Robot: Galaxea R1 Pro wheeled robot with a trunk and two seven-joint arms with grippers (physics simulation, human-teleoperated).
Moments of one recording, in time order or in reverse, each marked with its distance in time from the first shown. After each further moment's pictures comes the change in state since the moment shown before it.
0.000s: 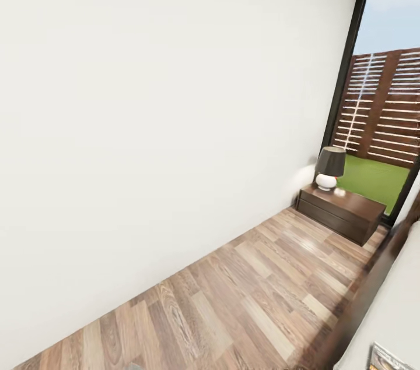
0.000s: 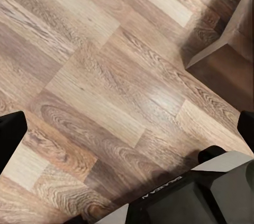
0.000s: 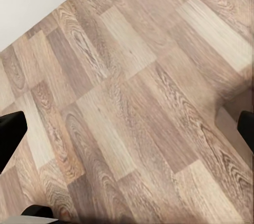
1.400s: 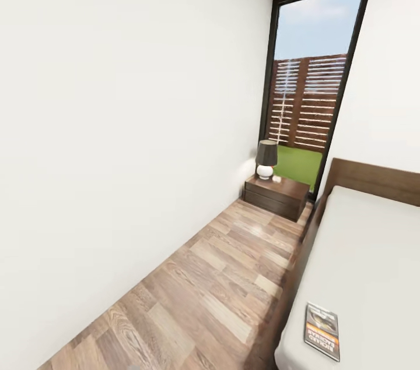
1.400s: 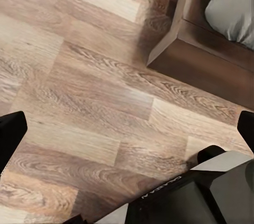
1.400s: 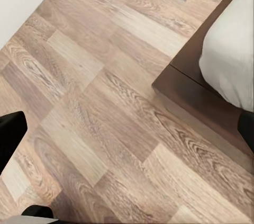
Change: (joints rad) left arm 0.000 0.001 0.000 0.000 0.000 0.000 -0.003; right arm 0.000 0.000 0.000 0.000 0.000 0.000 0.000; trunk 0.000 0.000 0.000
